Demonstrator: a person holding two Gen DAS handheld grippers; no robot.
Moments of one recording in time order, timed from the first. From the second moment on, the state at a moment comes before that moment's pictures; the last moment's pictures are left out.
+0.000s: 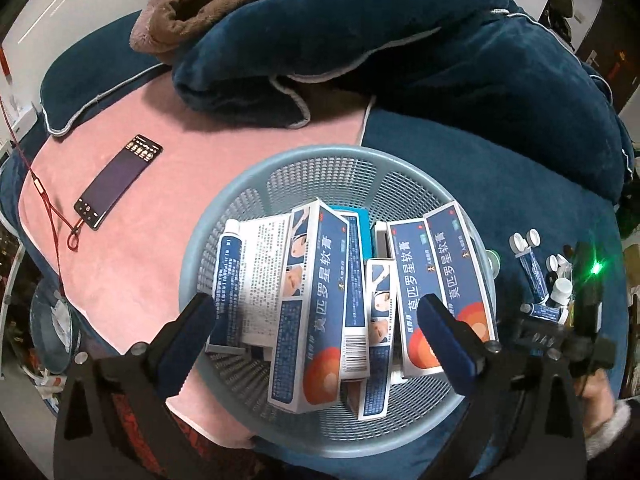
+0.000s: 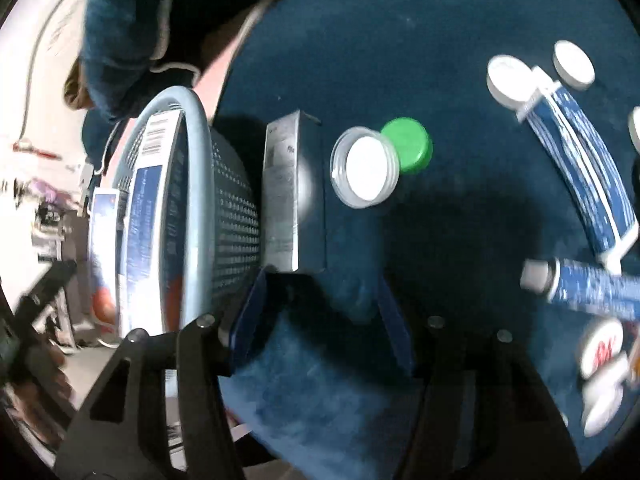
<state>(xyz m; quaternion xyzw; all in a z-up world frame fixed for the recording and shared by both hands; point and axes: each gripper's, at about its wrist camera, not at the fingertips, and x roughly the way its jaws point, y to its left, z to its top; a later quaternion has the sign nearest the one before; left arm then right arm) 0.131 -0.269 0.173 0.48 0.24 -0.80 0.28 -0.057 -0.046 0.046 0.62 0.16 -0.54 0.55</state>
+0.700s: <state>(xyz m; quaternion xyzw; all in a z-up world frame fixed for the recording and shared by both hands) 0.125 -0.261 0.162 0.49 0.25 -0.79 0.26 -0.035 -0.048 0.053 0.51 0.17 -0.62 0.57</state>
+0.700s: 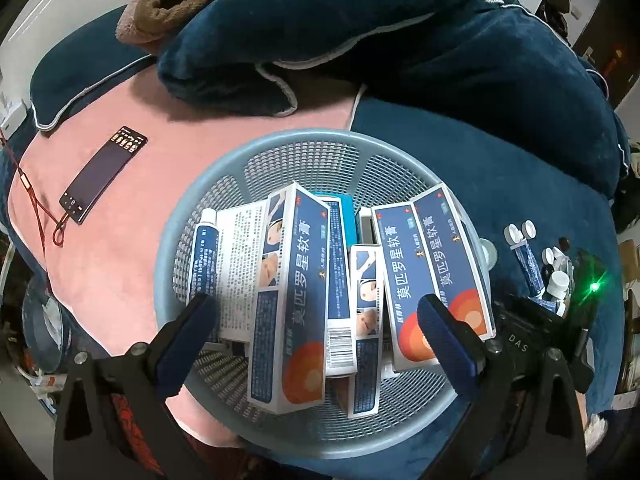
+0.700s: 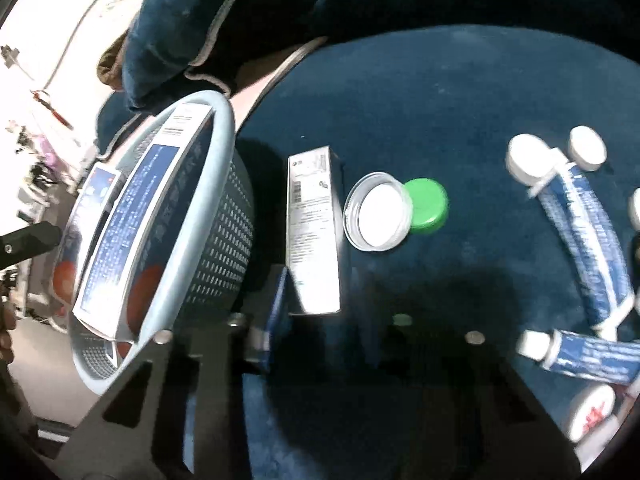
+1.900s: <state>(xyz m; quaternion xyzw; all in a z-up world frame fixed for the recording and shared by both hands) 0.141 -0.259 0.184 0.45 0.24 -0.81 0.30 -0.007 -0.038 0.149 0.54 0.04 -0.53 0.65</state>
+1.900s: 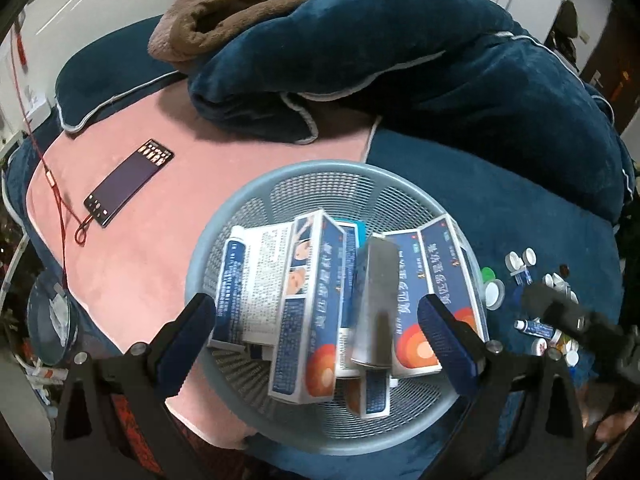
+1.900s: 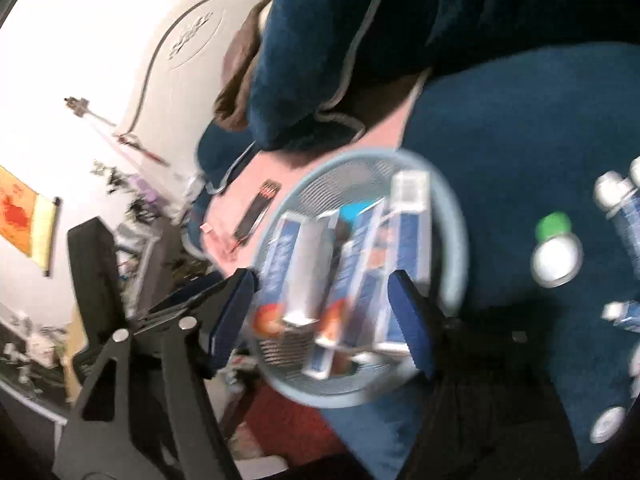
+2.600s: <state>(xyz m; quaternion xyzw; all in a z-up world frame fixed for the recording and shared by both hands) 0.006 -0.126 0.185 0.50 0.14 -0.85 0.10 -0.187 0.084 0.139 0.57 0.11 -0.67 0.46</state>
